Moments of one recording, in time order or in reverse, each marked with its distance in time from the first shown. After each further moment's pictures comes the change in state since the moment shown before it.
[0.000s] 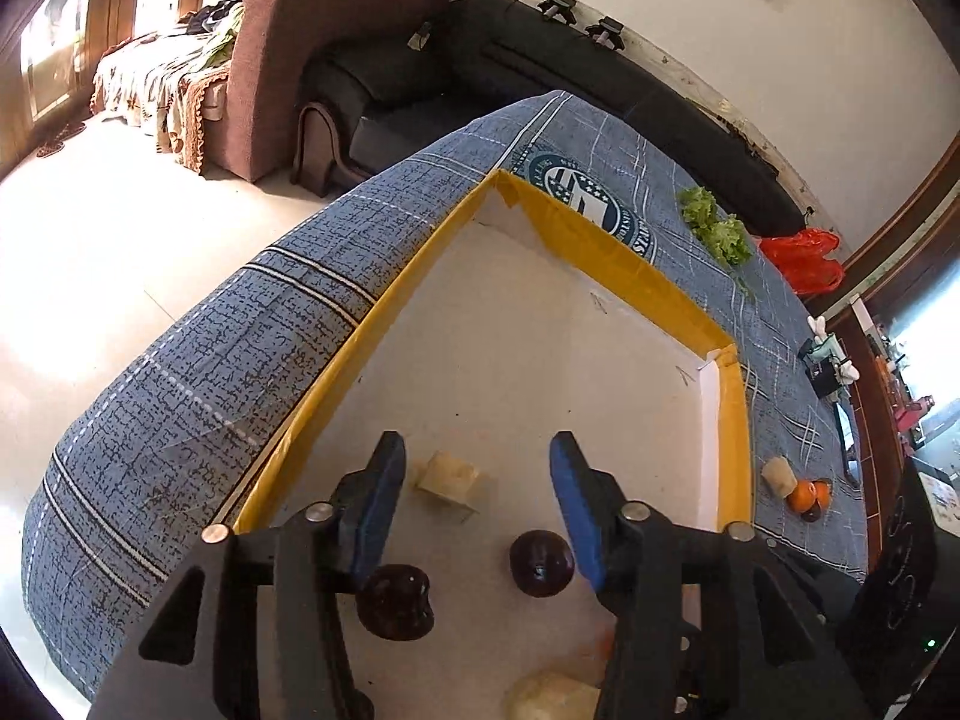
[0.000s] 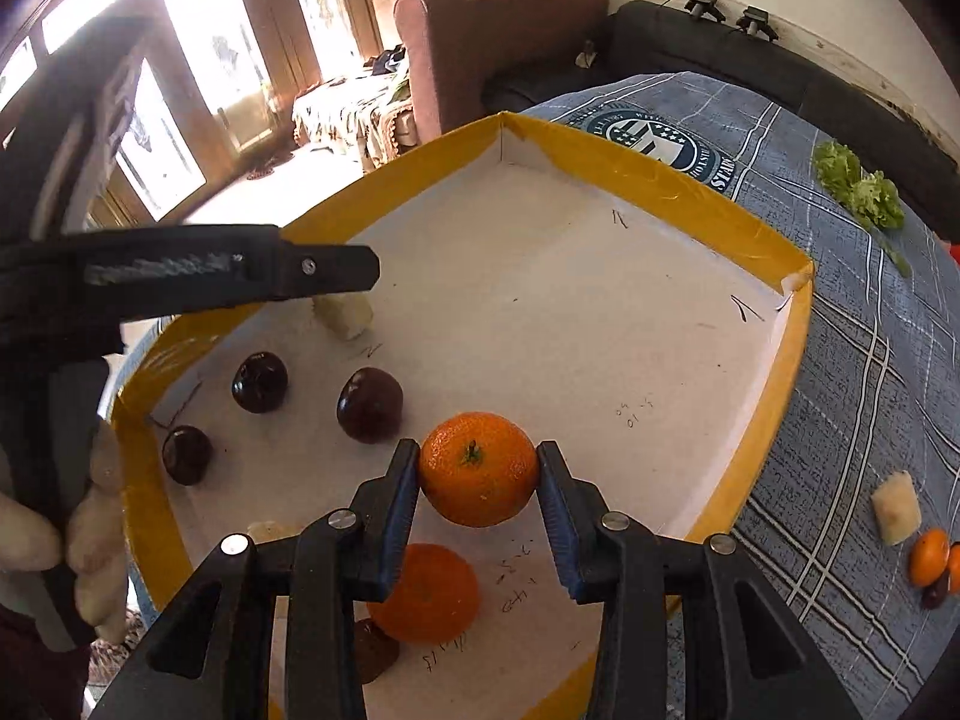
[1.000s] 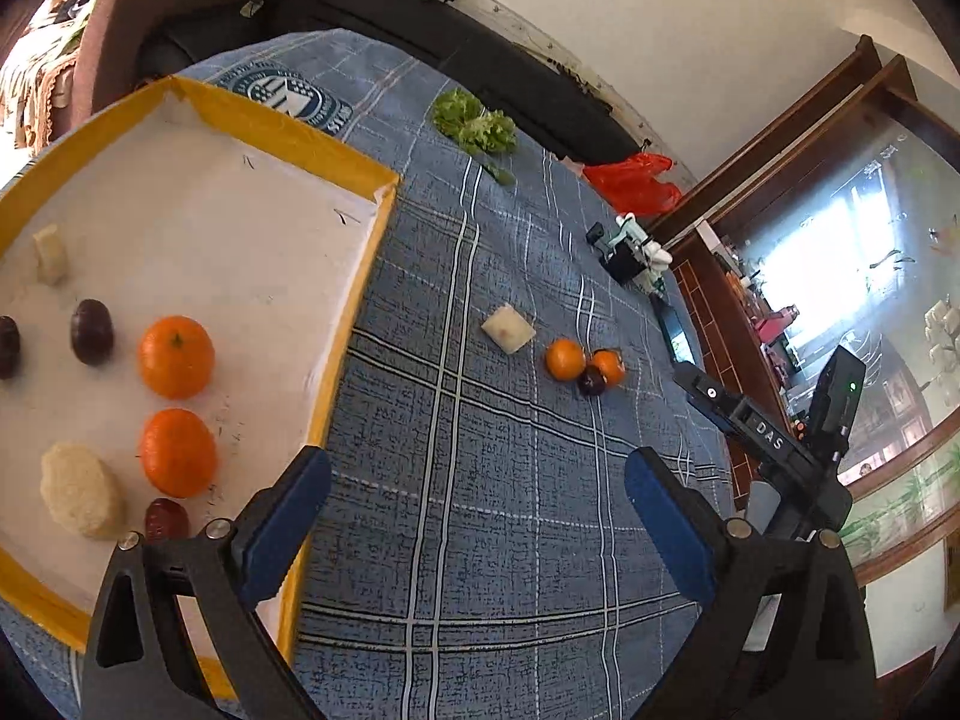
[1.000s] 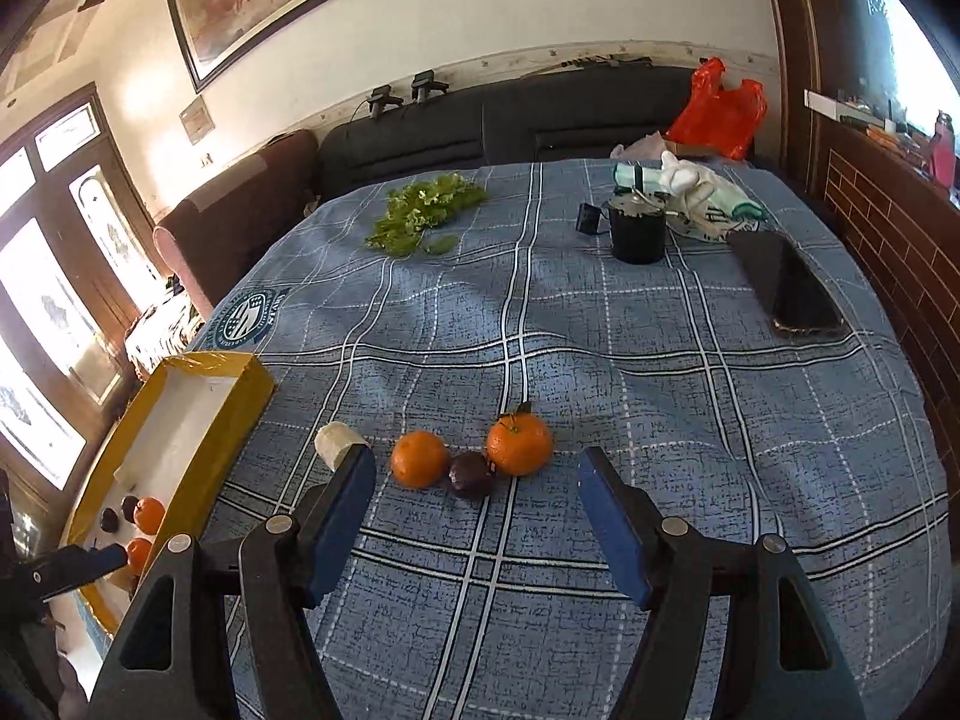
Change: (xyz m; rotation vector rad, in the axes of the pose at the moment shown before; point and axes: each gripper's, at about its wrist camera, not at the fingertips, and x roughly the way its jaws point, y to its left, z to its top) left arm -0.008 -0.157 -0.102 0.116 0.105 -0.346; right arm -0.186 -0.250 -0.131 0.548 -0.307 -0.267
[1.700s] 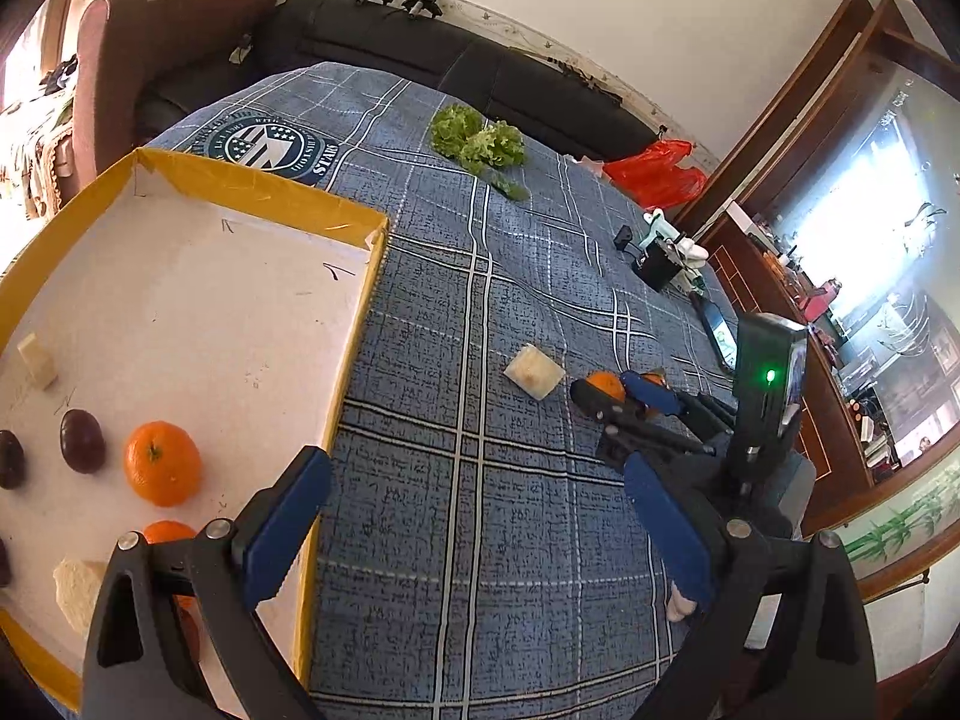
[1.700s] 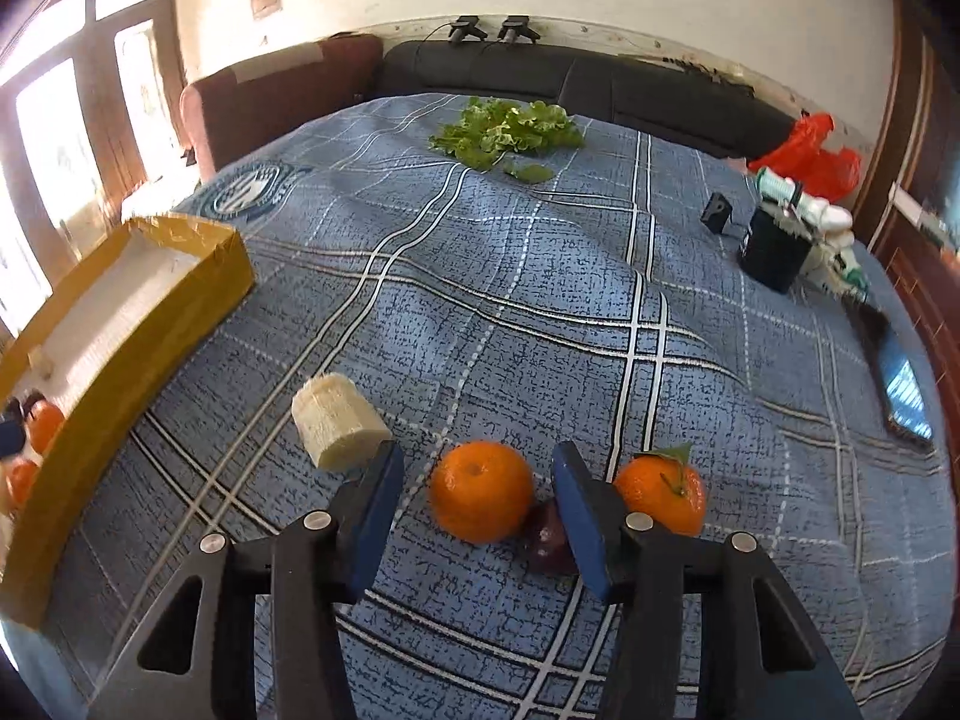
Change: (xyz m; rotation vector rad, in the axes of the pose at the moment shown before) left arm 0.024 -0.021 0.028 0.117 -0.038 0.124; right arm 0.102 0.066 -0.019 -0.343 0.099 -0.076
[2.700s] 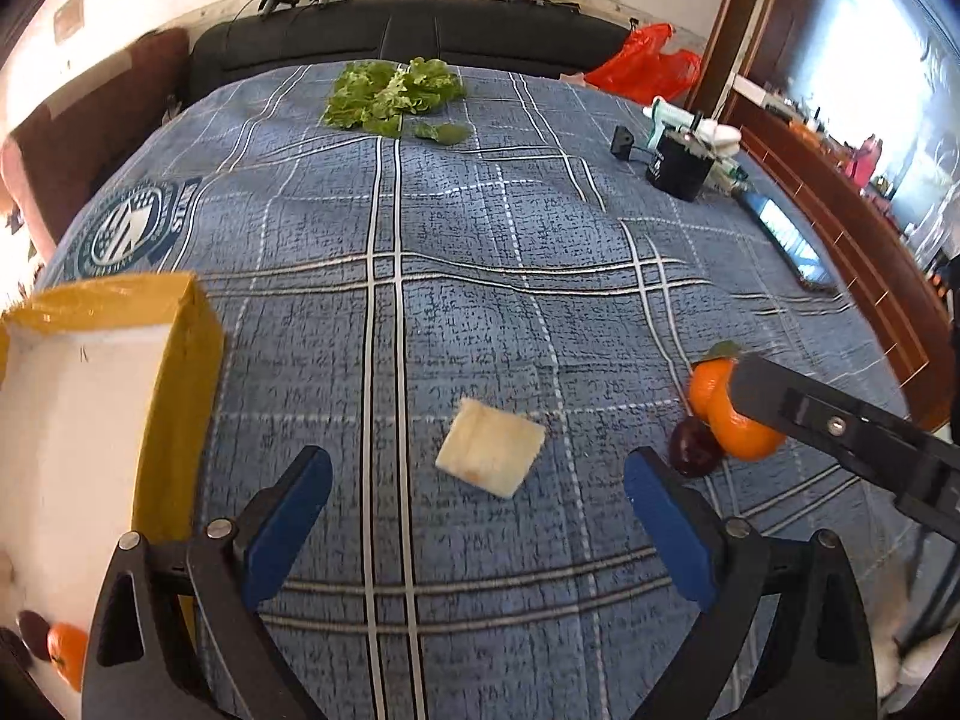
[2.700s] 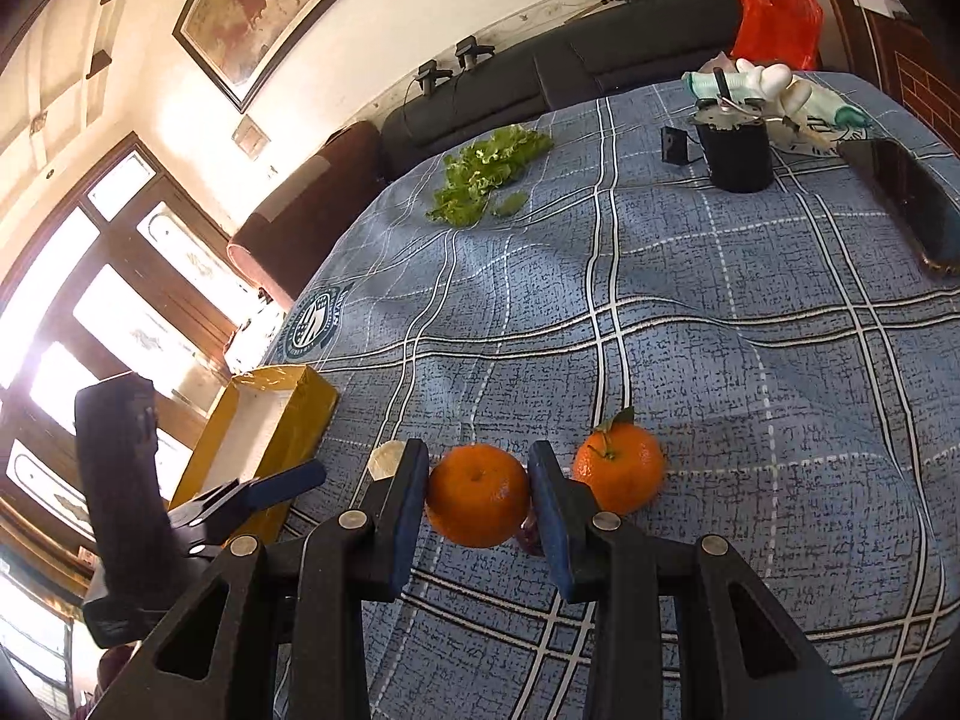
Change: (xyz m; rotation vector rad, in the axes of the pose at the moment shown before) left arm 0.132 -0.074 0.027 0.315 0.113 0.189; right arm -0.033 -0.084 -0.006 0.433 -0.065 0.391
